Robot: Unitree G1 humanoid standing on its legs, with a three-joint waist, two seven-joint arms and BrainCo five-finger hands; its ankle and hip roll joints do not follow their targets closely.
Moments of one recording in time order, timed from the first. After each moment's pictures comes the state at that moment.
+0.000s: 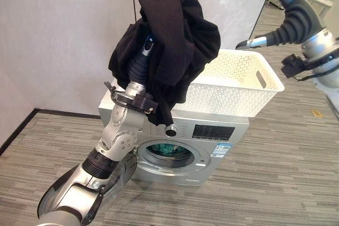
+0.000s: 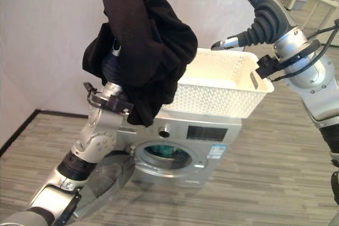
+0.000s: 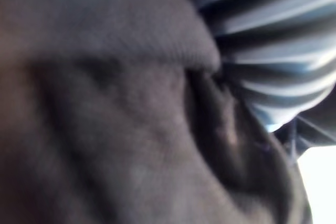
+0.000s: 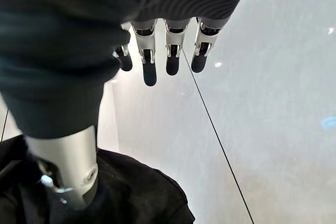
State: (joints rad) left arm -0.61 0.38 -0.40 -0.14 -1.00 -0.29 0.02; right arm -0.84 -1.11 0.35 0.05 0.20 -0.33 -0.05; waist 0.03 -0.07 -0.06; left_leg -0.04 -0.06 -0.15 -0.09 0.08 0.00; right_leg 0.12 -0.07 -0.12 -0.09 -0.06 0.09
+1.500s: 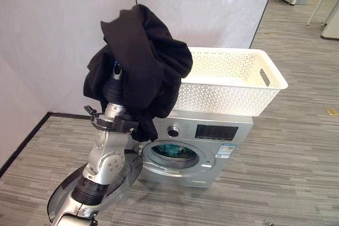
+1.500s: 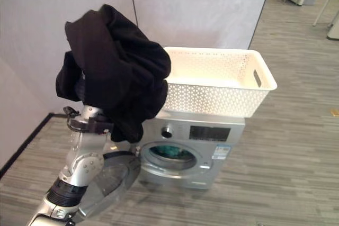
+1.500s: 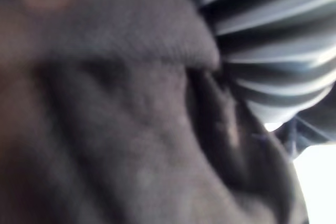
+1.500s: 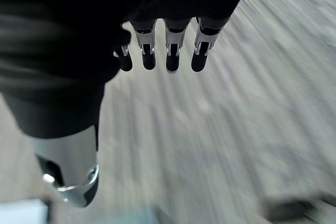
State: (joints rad) left arm -0.31 0.36 -0.25 -0.29 -0.97 -0.32 -0.08; right arm 0.05 -0.32 -0.02 1.42 0.36 -0.14 -0.12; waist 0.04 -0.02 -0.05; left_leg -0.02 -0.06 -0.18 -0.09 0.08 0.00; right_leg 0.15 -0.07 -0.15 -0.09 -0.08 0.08
